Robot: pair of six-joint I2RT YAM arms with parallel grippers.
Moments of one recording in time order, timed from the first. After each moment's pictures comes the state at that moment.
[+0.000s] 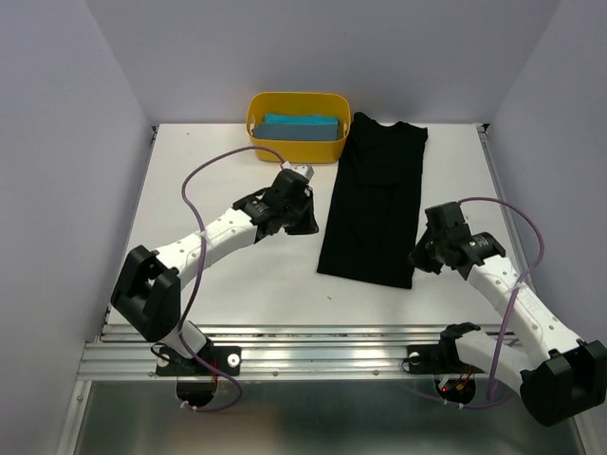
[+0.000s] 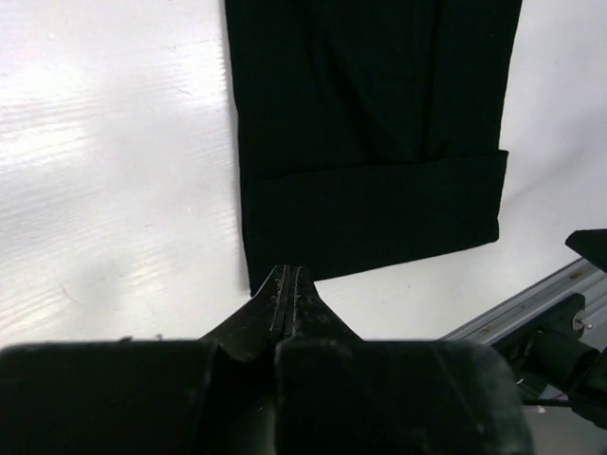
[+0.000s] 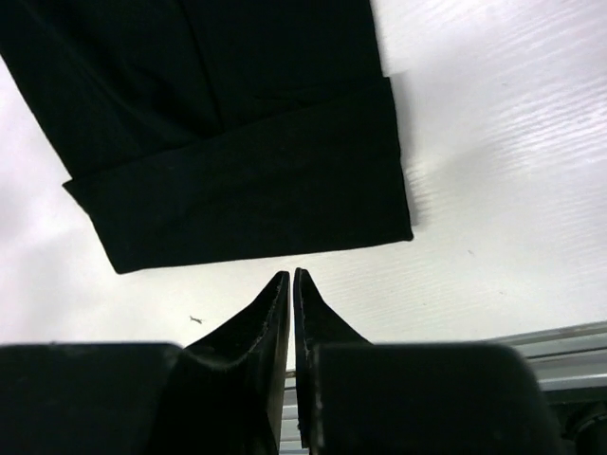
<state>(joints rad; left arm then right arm) -0.71 1.53 1.18 -0.44 0.05 -0.64 0.31 0.98 0.80 -0.84 0.12 0.89</state>
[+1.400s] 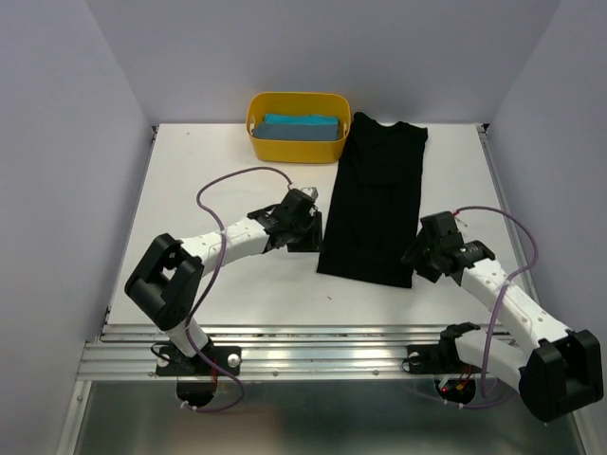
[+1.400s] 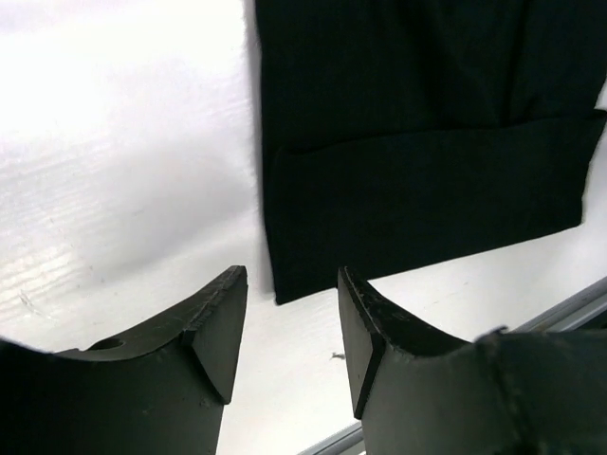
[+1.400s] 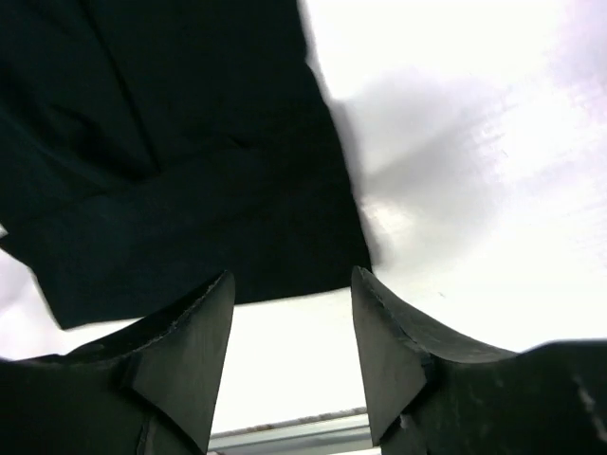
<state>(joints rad) -0.74 1.62 1.05 -0.31 0.06 -0.63 0.31 1.04 0.68 -0.68 0.18 0.88</state>
